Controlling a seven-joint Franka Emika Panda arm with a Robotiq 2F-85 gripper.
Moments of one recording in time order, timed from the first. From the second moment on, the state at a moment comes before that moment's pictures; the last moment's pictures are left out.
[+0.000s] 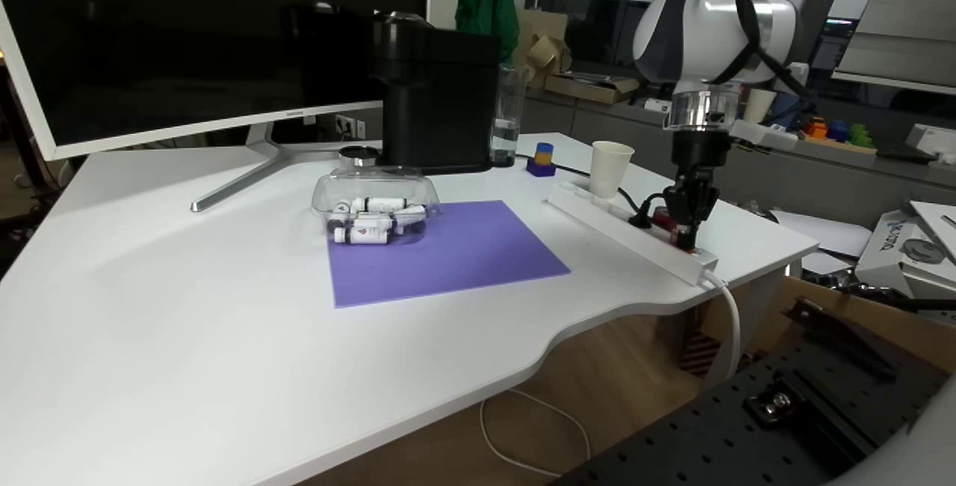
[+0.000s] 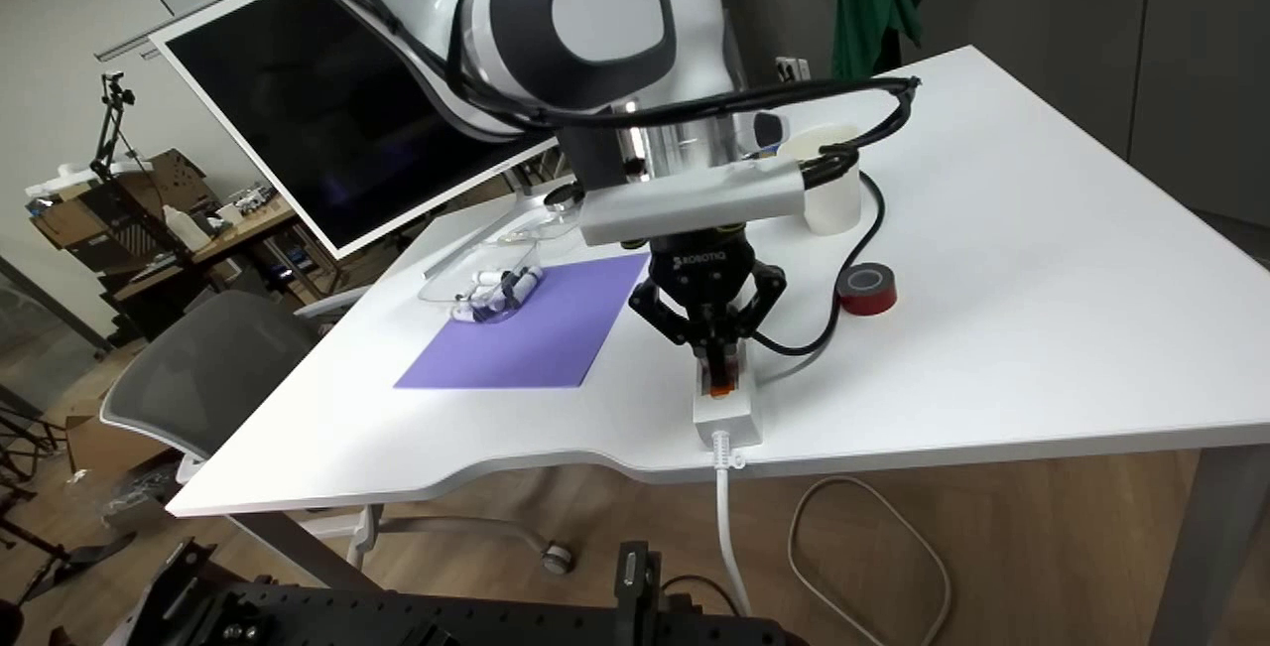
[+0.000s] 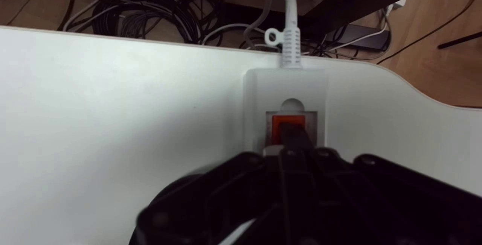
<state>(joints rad) -0.50 0.47 -0.15 -2.24 -0.02 2.42 -0.76</state>
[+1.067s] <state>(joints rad) -0.44 0.30 -0.14 -2.26 0.04 2.33 -0.94</state>
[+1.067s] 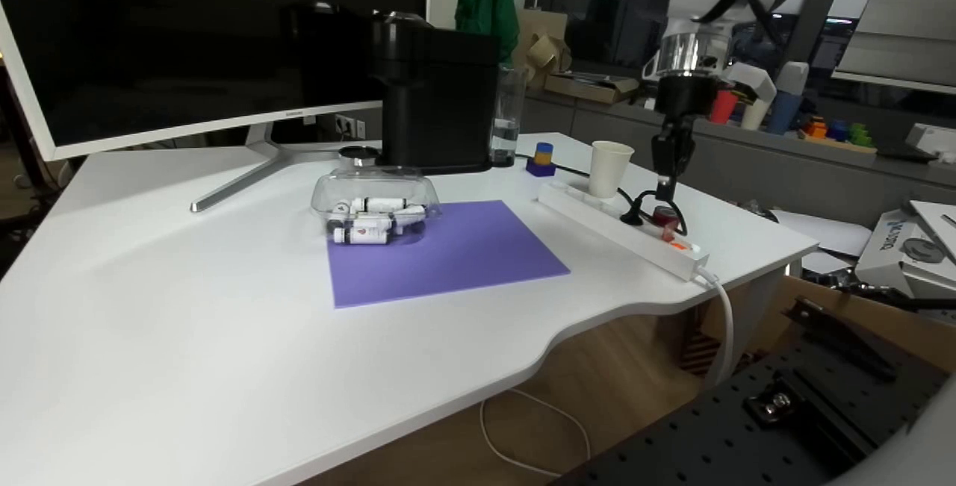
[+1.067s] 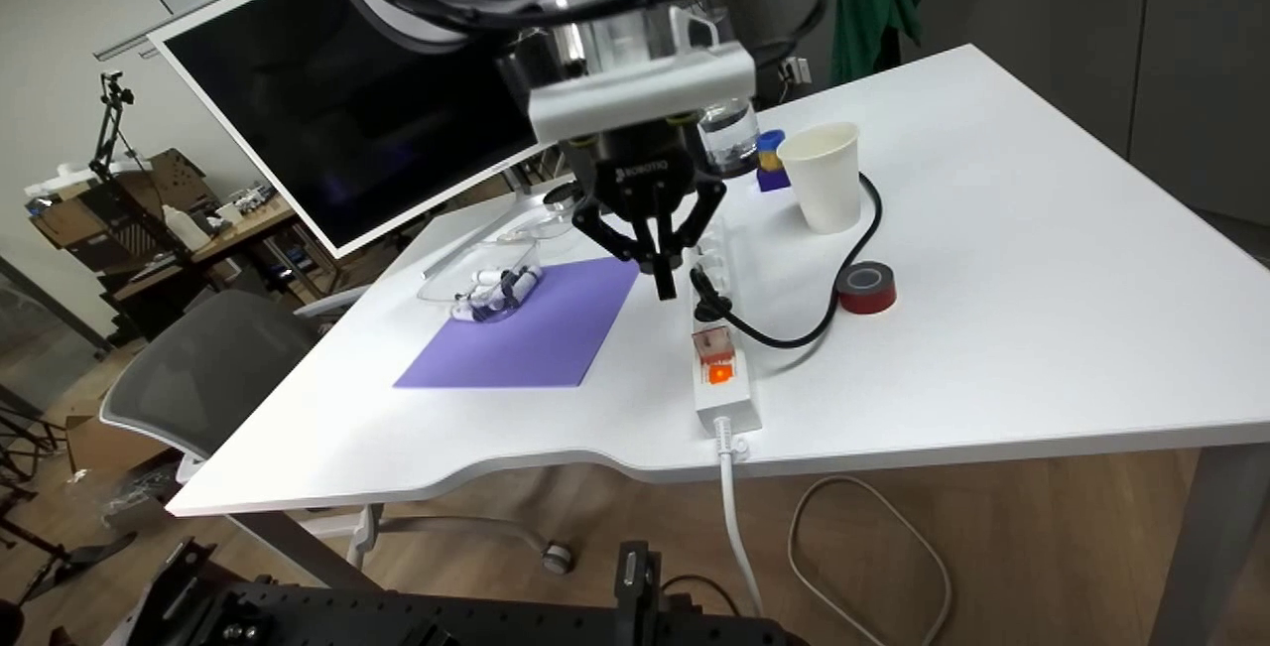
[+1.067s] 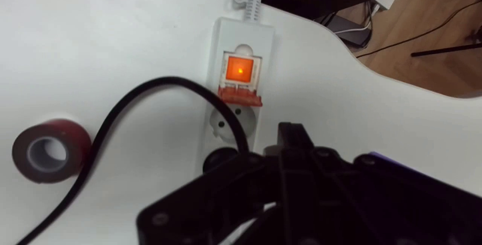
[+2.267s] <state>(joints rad) -0.27 -0.17 -0.18 -2.41 -0.39 2.03 -0.18</state>
